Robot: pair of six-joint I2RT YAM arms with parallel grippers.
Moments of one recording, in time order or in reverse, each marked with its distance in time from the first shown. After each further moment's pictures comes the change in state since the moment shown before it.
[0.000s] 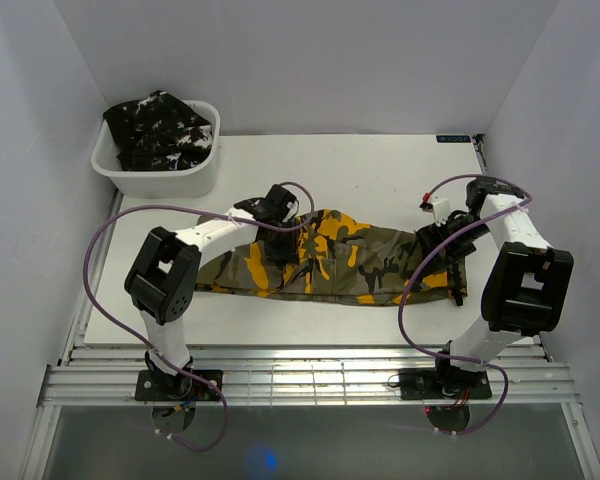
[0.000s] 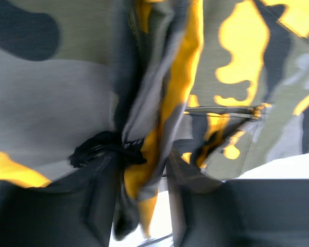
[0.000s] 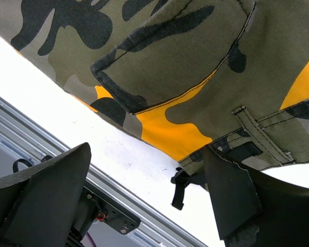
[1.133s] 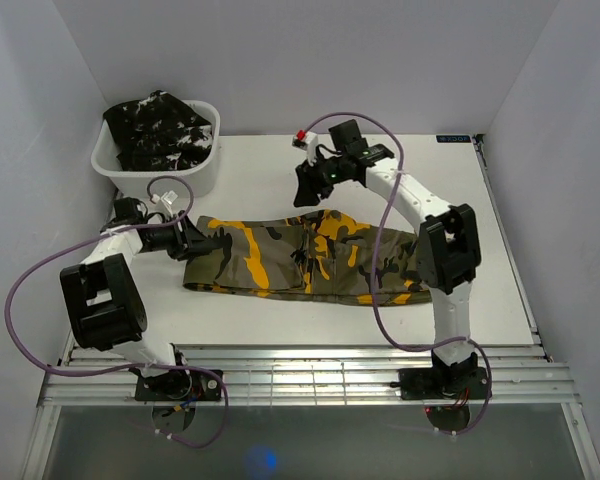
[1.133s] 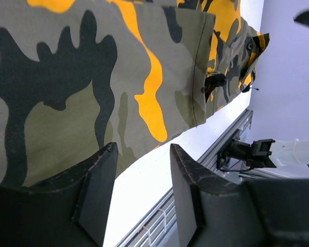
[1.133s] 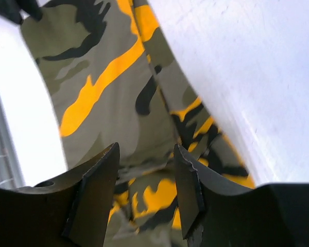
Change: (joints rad) left arm 0.906 -0.280 -0.321 0.040 0.860 0.528; right arm 0.643 0.378 0.599 0.492 -0.314 0.483
